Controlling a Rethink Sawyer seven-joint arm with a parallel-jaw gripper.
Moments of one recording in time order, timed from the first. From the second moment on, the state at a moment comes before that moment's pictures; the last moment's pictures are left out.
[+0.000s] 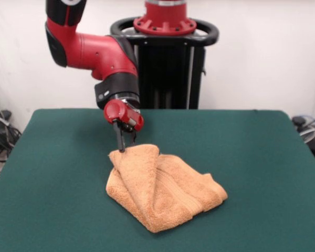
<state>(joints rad) -0.38 -0.10 -0.35 1.76 -0.73 -1.29 0.93</state>
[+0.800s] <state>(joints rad) -0.36 -0.14 -0.35 1.76 -0.73 -1.20 0.93</state>
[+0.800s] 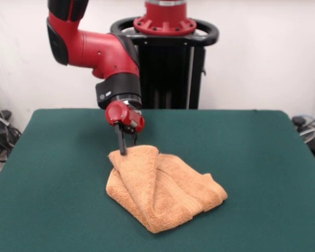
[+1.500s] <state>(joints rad) -0.36 -0.15 -0.33 1.75 -0.73 -1.14 0.93</state>
